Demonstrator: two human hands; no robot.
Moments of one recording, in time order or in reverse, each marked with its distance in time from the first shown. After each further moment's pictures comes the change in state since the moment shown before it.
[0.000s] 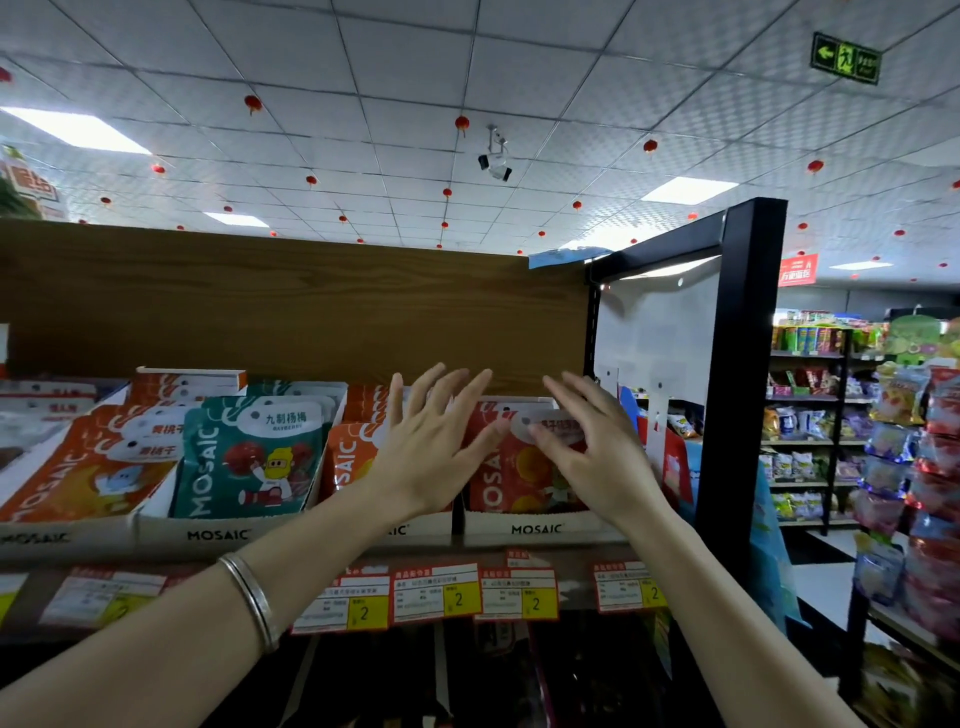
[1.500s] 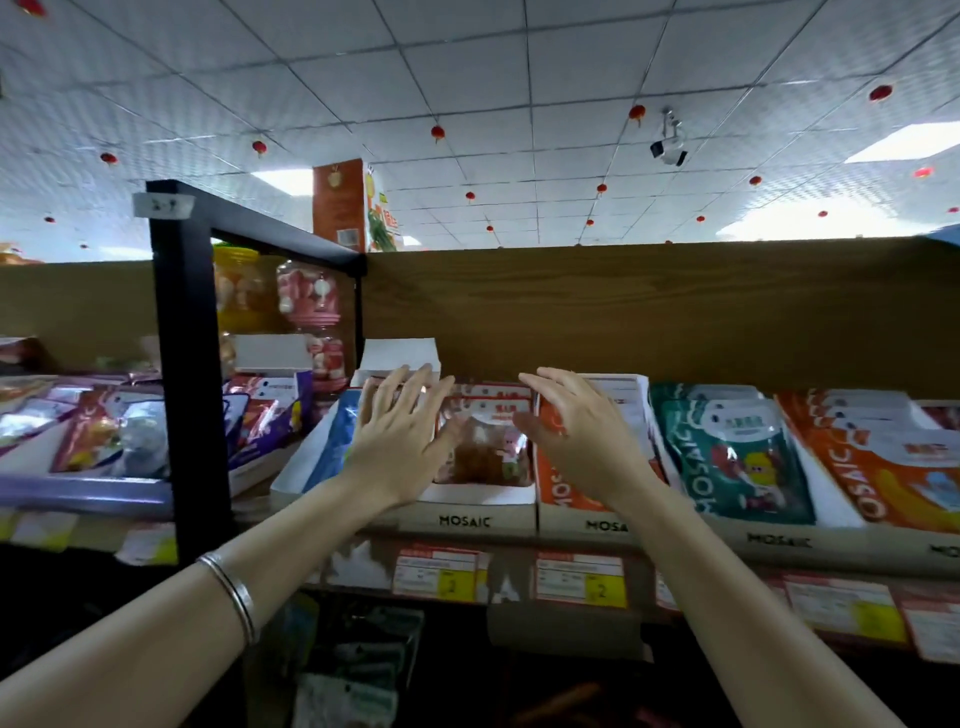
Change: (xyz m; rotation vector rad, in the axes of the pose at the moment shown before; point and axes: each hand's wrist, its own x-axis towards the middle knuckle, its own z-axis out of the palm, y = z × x) left_hand -0.173 -0.369 -0.197 0.365 0.003 -0.286; right_hand 0.032 -0.333 0.276 -0.025 -0.162 -0.311
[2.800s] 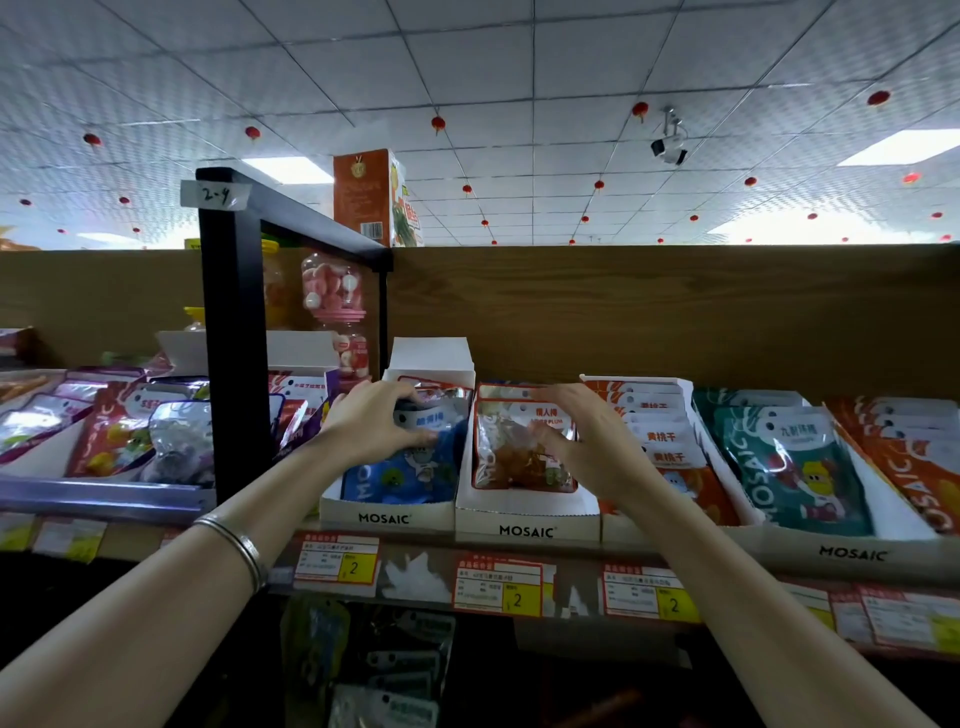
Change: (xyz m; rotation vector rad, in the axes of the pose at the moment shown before) left_hand 0.032 -0.092 -0.011 -0.302 -0.154 -0.059; right_hand 0.020 -0.020 0.034 0.142 0.019 -0.025
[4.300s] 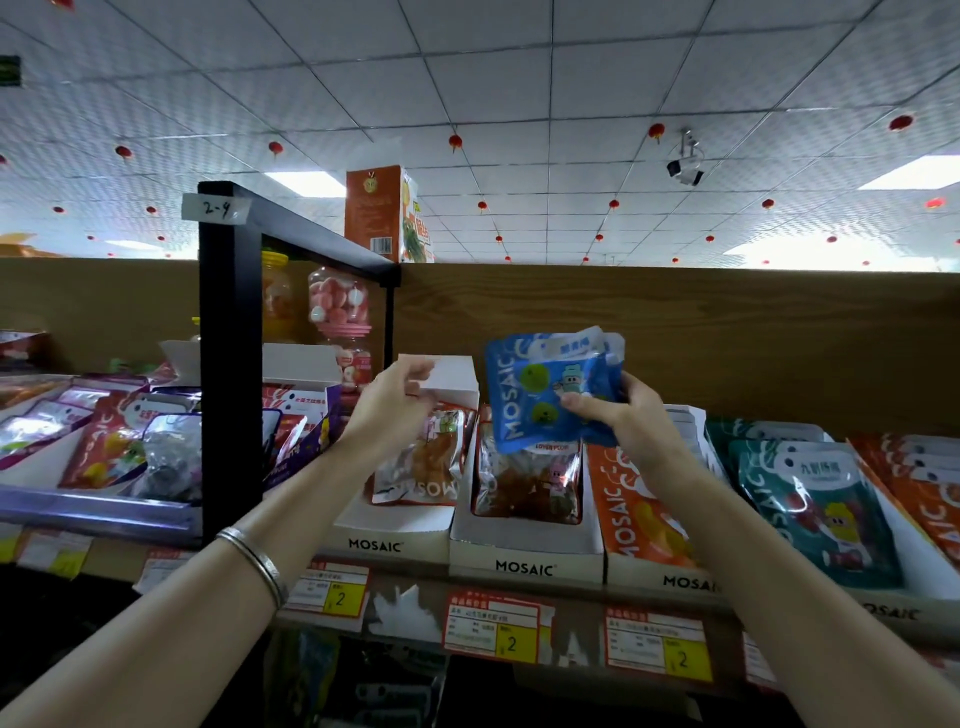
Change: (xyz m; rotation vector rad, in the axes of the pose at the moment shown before) left_hand 0.022 0.027 0.004 -0.485 0.235 -0.126; right_hand 0.032 0.023 -0.029 0.975 0.041 0.401
